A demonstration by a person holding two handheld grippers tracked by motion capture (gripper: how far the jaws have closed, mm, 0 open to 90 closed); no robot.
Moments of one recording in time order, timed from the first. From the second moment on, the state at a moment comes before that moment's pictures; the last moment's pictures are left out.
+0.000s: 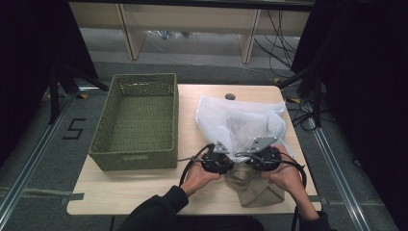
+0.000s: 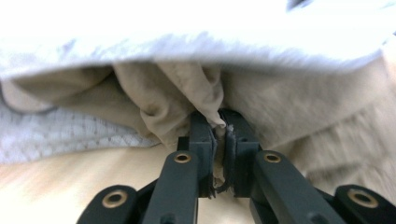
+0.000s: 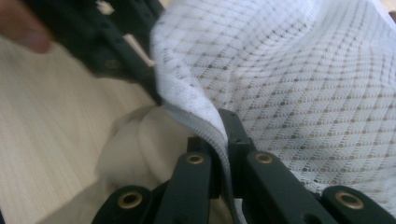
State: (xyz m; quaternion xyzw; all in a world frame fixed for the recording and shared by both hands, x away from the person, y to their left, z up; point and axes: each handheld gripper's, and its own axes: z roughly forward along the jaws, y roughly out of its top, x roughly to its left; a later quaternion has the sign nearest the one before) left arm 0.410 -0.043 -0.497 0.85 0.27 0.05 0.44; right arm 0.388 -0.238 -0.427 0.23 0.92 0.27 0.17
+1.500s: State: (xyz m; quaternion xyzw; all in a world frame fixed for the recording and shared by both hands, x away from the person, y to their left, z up) left arm 0.449 -0.008 -0.495 0.83 0.39 0.10 0.39; right arm 0.385 -0.232 -0.447 0.24 0.92 0.31 0.08
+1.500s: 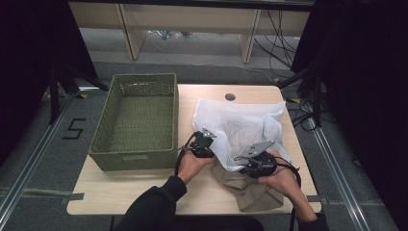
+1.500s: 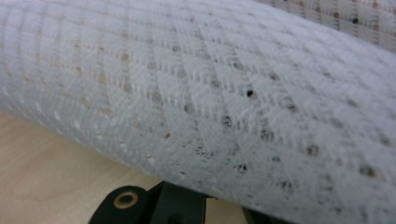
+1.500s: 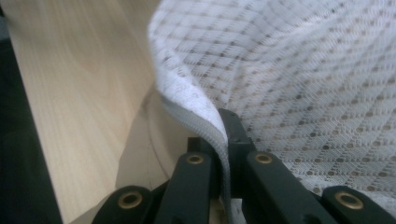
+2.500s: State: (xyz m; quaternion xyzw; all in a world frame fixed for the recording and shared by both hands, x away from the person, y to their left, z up) left arm 0.360 0.035 -0.487 0.86 0.31 0.09 0.40; right arm 0.482 -0.198 -0.469 0.32 0.88 0.26 0.22
